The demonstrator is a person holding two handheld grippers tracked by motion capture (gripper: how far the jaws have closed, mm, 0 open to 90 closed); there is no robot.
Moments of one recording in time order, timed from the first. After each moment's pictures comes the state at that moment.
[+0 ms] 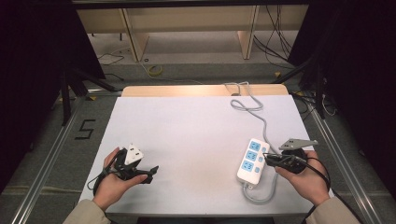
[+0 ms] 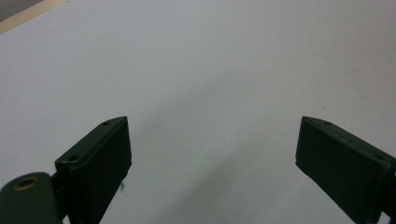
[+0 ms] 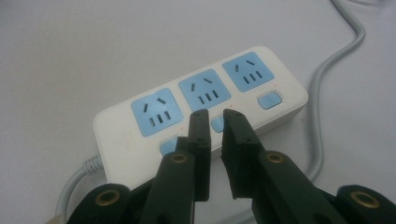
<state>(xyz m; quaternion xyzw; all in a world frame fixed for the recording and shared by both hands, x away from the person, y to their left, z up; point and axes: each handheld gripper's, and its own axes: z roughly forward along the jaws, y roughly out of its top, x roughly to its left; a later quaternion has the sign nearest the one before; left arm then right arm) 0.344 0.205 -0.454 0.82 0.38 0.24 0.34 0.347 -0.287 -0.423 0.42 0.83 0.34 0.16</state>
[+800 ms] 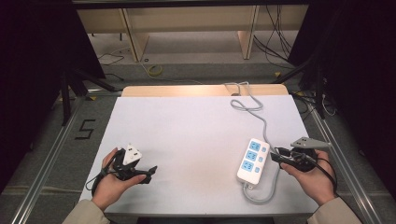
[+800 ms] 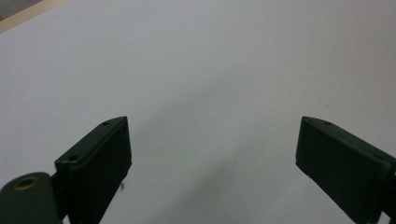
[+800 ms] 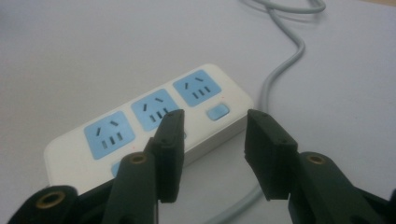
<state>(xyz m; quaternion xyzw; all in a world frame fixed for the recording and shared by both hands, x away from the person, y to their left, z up) 0.343 0.208 -0.454 0.82 0.38 0.24 0.34 0.352 -0.313 -0.431 0.46 0.78 0.38 0.20</state>
